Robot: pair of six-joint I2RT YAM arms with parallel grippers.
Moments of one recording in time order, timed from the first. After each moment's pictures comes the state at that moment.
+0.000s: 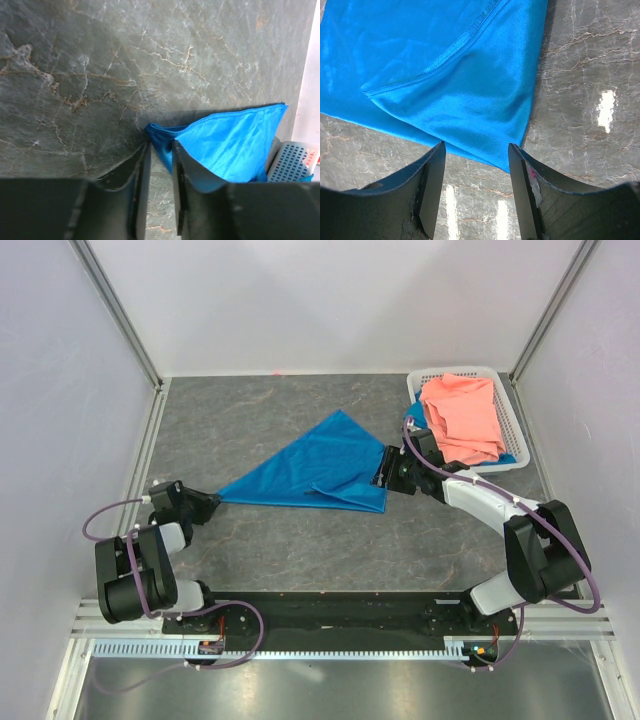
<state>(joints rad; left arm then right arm) 0.32 1.37 0.31 0.36 0.29 -0.94 0.40 1.49 0.87 -0.20 -0.12 0.61</state>
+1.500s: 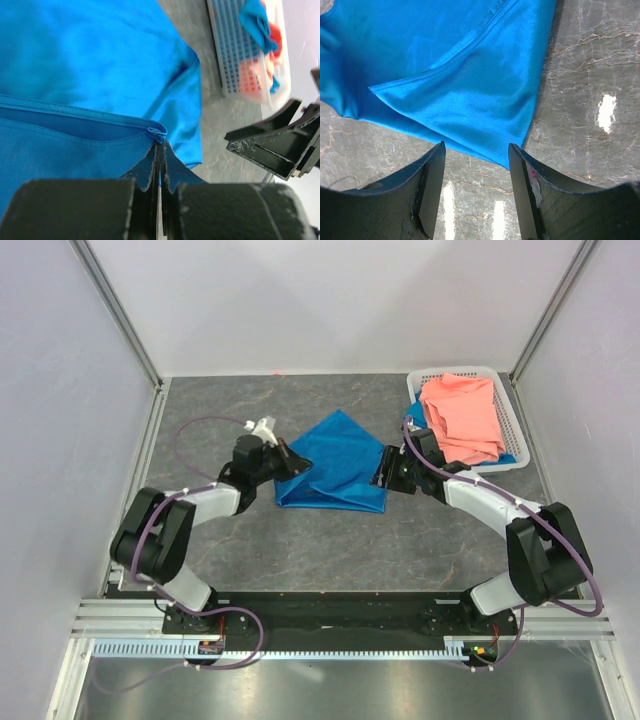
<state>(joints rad) -0.37 1.59 0.70 0.50 0.34 -0.77 0.40 1.48 0.87 -0.20 -0.14 0.59</state>
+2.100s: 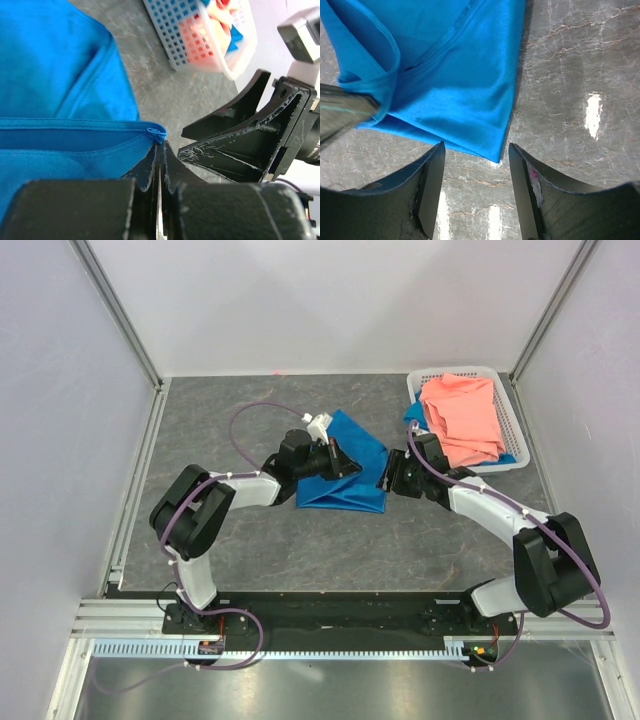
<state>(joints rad) -0.61 1.84 0.95 0.58 0.41 -0.76 0.40 1.42 0.83 -0.23 -0.07 0.58</state>
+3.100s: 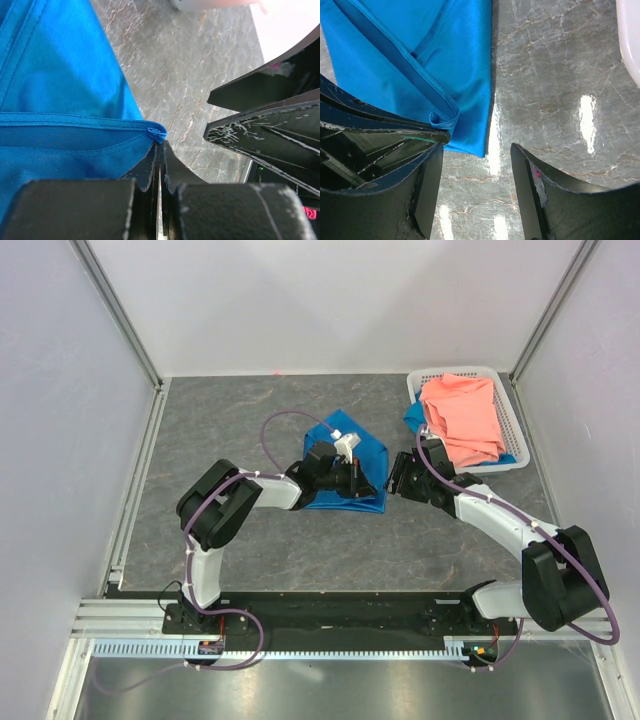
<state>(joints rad) -0.72 2.00 1.04 0.50 0.47 -0.67 0.40 1.34 0.78 -0.25 0.02 0.63</state>
